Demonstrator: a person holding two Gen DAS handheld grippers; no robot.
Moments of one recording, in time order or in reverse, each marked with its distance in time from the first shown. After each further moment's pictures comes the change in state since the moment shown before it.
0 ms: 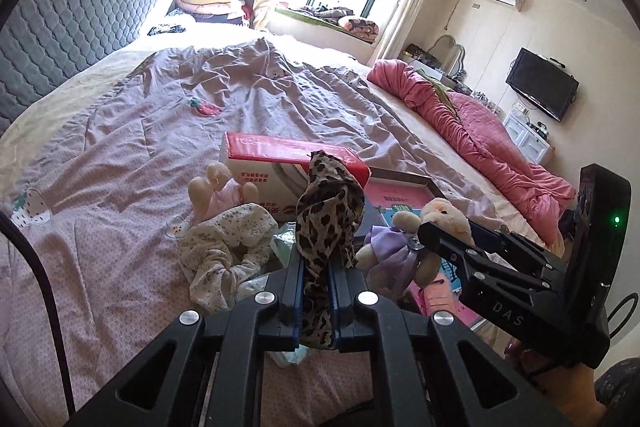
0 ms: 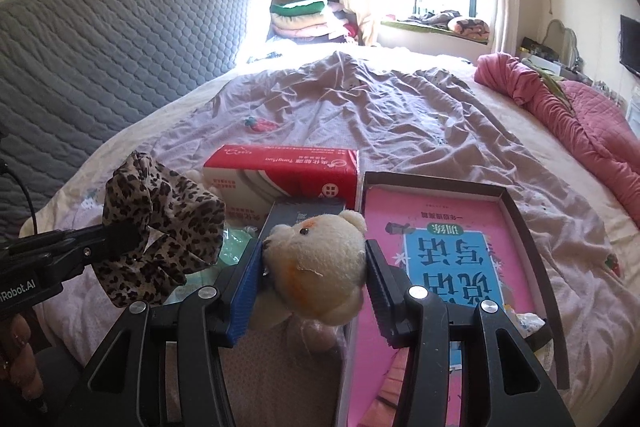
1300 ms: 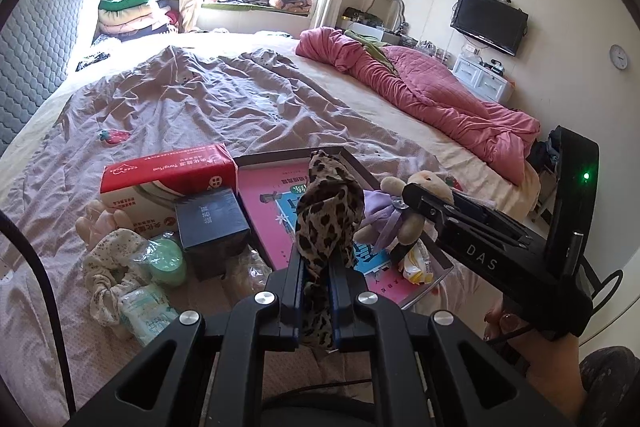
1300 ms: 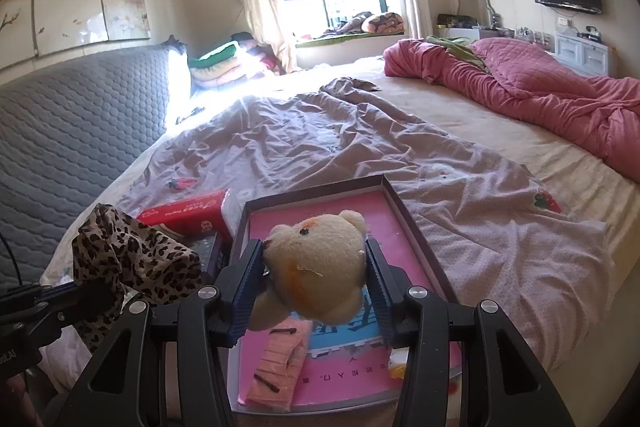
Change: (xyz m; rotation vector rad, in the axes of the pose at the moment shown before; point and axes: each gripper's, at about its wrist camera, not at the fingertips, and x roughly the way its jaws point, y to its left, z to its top) left arm 0.018 -0.134 0.001 0.227 0.103 -0.087; right arm -0.074 -0.121 -0.025 0.296 -0.100 -0.143
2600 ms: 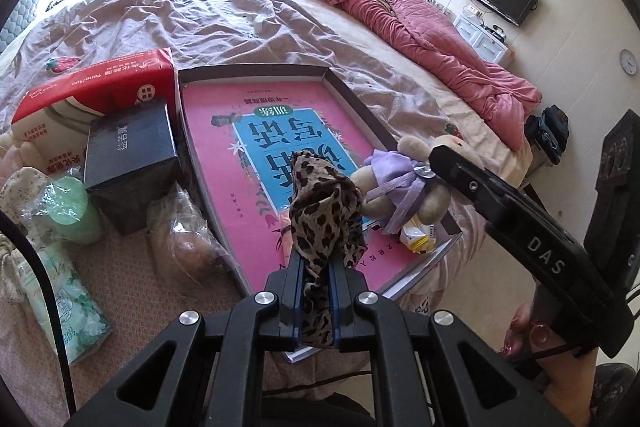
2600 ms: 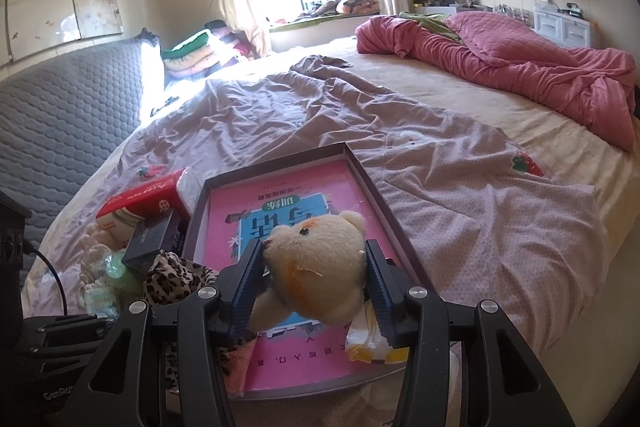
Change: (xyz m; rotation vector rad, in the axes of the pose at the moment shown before) left arm 0.096 -0.008 -0.023 -0.069 0.226 -0.093; right arm 0.016 -0.034 -0.023 0.059 0.063 -0.057
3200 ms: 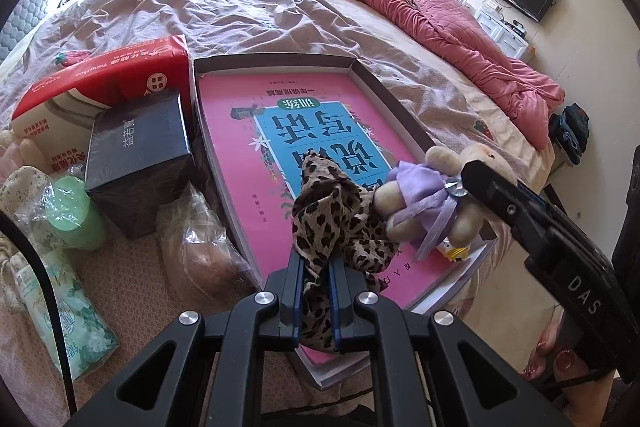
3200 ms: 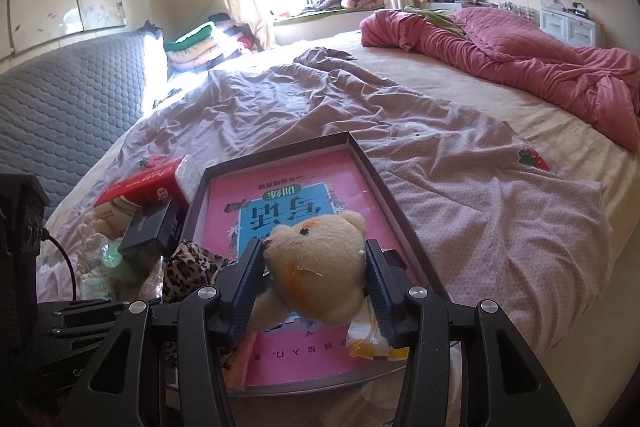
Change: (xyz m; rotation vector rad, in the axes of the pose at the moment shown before) left arm 0.021 0.009 0.004 -0.008 0.013 0.080; right arm 0.011 0.004 -0.008 -0.029 0.029 0.019
